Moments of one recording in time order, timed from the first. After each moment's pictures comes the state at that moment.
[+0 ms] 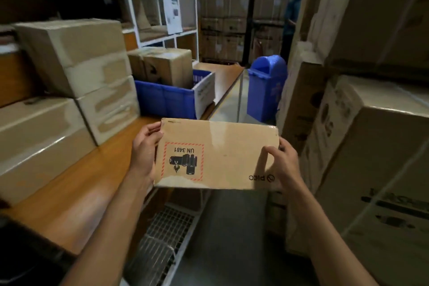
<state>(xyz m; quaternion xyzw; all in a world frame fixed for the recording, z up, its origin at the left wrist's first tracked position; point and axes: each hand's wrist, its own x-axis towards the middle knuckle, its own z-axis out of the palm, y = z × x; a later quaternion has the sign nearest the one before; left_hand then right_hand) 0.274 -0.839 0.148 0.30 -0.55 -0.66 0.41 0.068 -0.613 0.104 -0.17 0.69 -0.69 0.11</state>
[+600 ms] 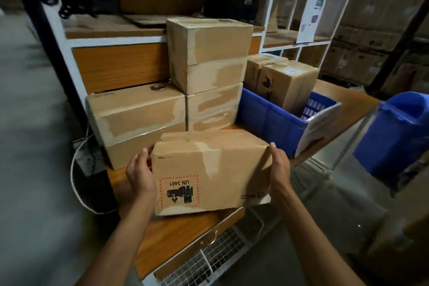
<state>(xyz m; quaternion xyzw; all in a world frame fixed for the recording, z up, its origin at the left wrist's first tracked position) 0.375 -0.981 0.099 0.54 -0.29 -0.42 0.67 0.097 -0.937 0.101 -0.28 0.63 -0.64 0.34</state>
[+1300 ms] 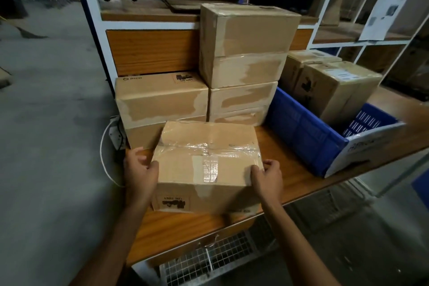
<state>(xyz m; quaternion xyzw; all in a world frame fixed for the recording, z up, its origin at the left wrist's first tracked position) 0.377 -0.991 0.070 0.72 -0.38 -0.23 0.54 0.097 -0.995 0.060 -0.44 0.74 -0.42 0.29</state>
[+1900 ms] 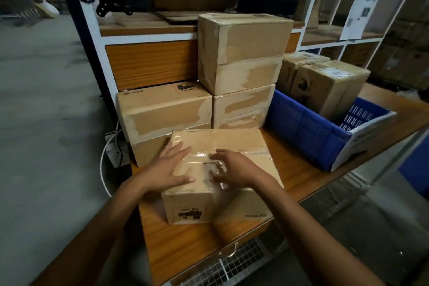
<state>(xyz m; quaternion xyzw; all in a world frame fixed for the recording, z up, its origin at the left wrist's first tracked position) 0.438 -1.043 0.111 0.52 -0.82 -0.24 0.06 0.201 -1.019 0.135 -0.79 0.57 -0.09 0.20</state>
